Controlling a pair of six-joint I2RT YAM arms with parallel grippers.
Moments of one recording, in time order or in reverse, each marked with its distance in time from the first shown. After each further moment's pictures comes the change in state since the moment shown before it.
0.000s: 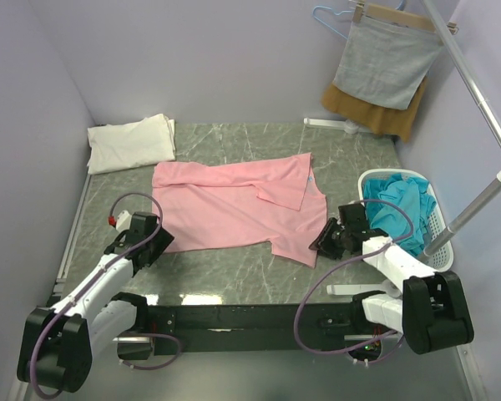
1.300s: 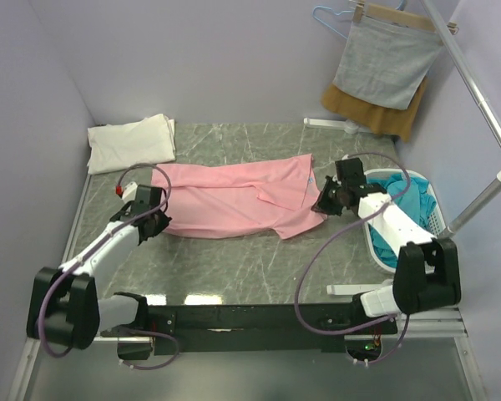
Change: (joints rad) left arm 0.002 0.234 0.255 -0.019 -0.043 0.142; right arm 0.001 0.216 0.454 -0.151 0.062 -0.164
